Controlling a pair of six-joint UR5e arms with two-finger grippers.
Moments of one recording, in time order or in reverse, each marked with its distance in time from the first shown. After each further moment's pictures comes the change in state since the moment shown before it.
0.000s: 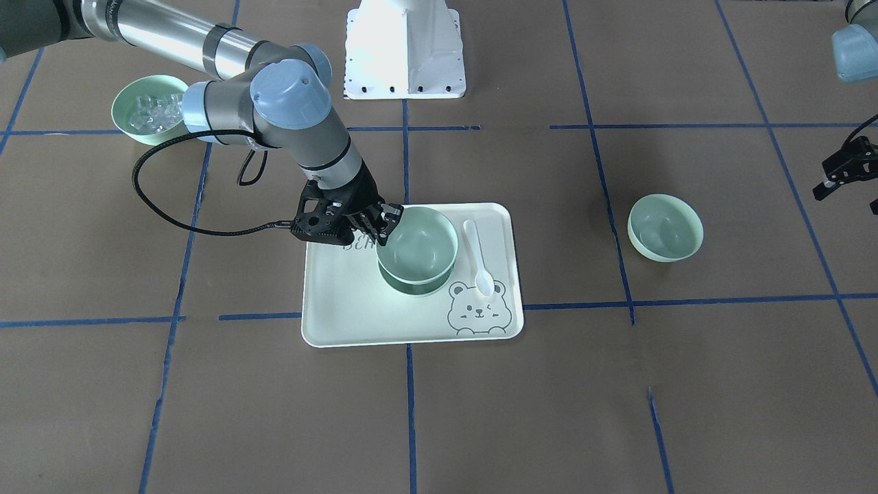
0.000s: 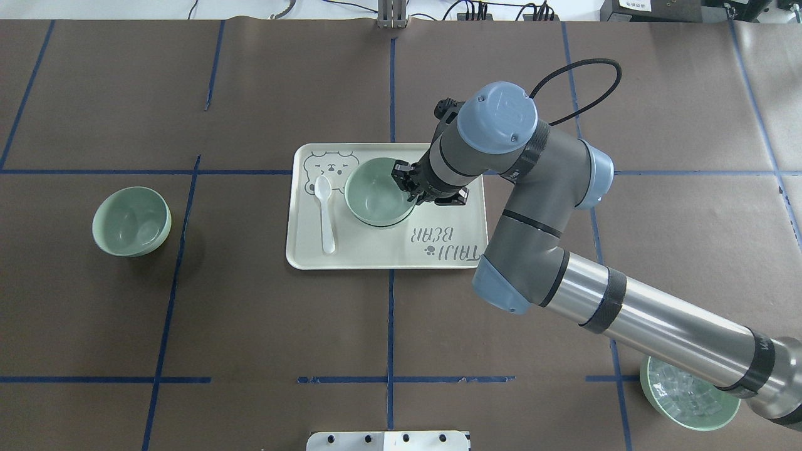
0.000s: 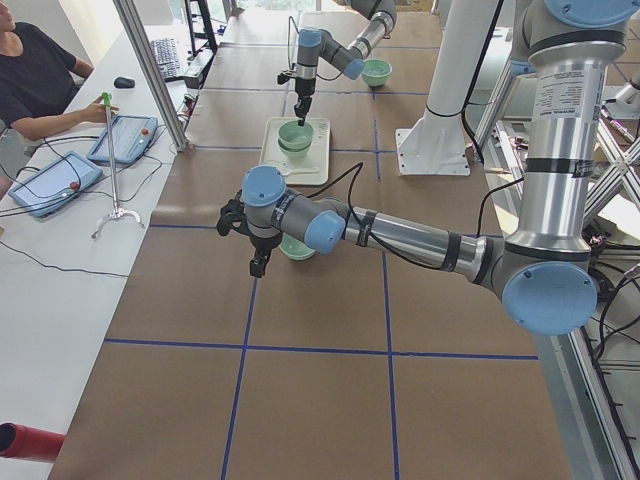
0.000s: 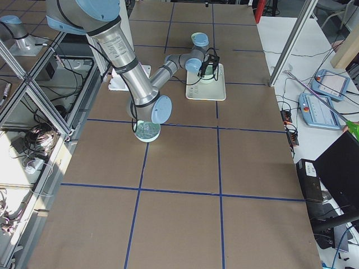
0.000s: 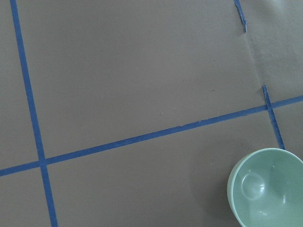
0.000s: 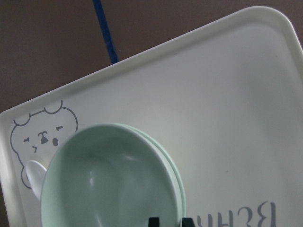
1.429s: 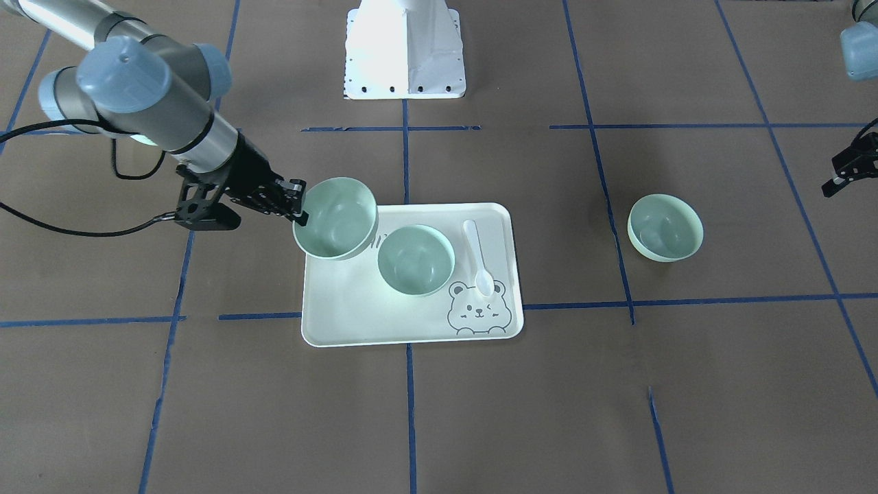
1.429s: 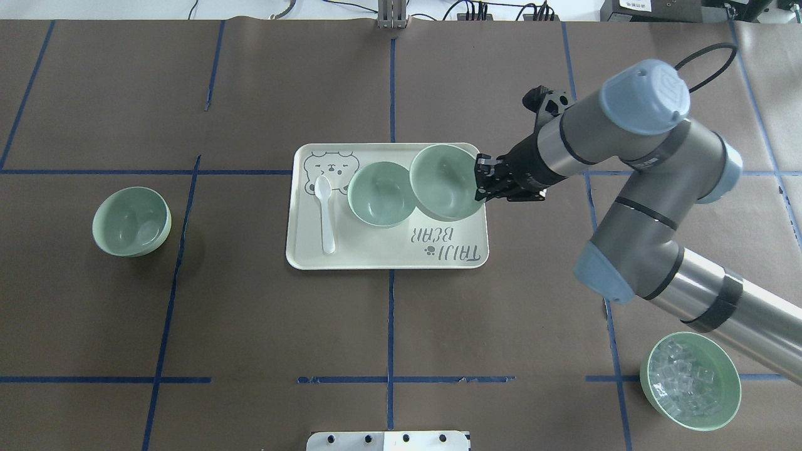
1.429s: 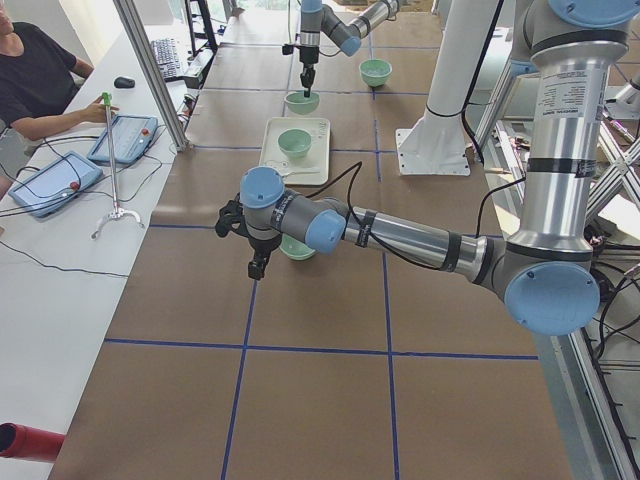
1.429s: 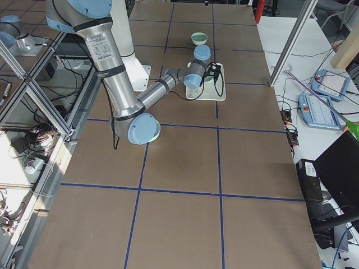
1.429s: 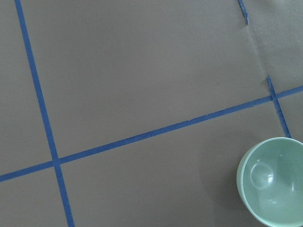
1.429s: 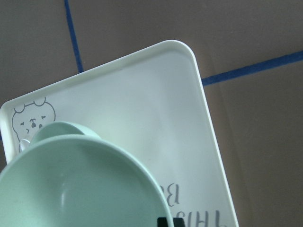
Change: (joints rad) left arm -0.011 -0.002 0.000 0.021 -0.007 0.032; right arm 0.105 -0.210 0.184 0.108 0.181 -0.052
